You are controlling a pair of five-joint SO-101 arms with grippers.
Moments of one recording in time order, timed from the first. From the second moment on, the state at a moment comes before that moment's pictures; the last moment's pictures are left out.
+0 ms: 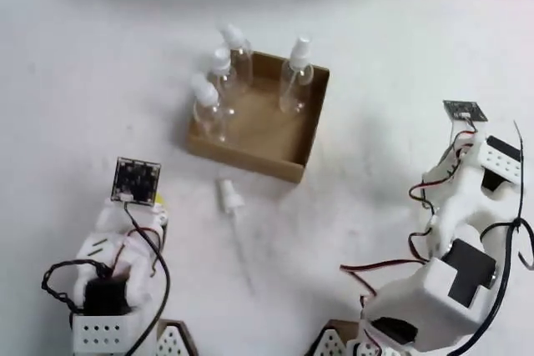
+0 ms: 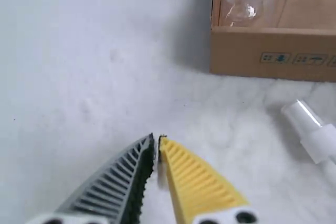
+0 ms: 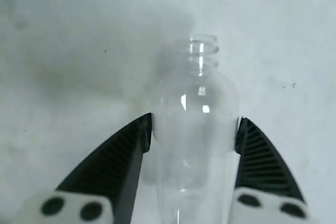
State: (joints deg) left arm -7.1 -104.4 97.1 56.4 -8.2; right arm 29.8 4.8 23.4 65.3 32.6
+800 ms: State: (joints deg) left arm -7.1 -104.4 97.1 56.4 -8.2; right arm 29.3 -1.6 18.1 80.4 33.2
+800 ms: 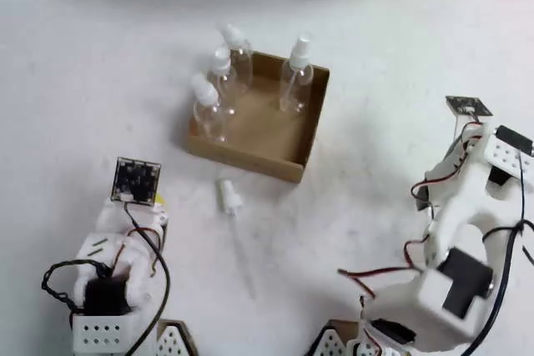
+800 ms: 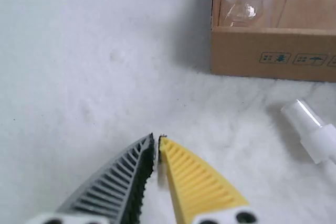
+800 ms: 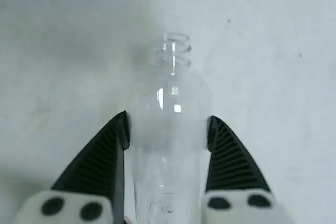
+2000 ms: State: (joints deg) left arm 8.4 -102.0 84.7 67.2 -8.2; right arm 18.9 -26.0 40.5 72.1 15.0
